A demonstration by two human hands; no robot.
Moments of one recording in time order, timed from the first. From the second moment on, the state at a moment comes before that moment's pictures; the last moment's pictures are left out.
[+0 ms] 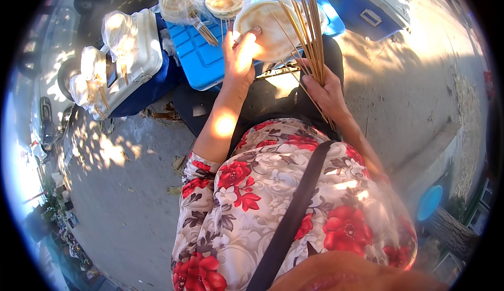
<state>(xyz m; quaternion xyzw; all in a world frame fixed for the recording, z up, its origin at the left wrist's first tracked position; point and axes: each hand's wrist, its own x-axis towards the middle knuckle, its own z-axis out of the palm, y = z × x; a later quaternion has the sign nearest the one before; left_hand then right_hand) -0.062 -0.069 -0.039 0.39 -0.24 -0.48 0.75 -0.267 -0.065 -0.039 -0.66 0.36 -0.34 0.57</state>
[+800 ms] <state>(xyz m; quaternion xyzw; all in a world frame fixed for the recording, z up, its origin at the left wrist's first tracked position) 0.113 -0.098 -0.056 0.69 -0.42 -0.24 0.54 -0.289 -0.072 -0.044 -0.59 0.46 -0.27 0.61</state>
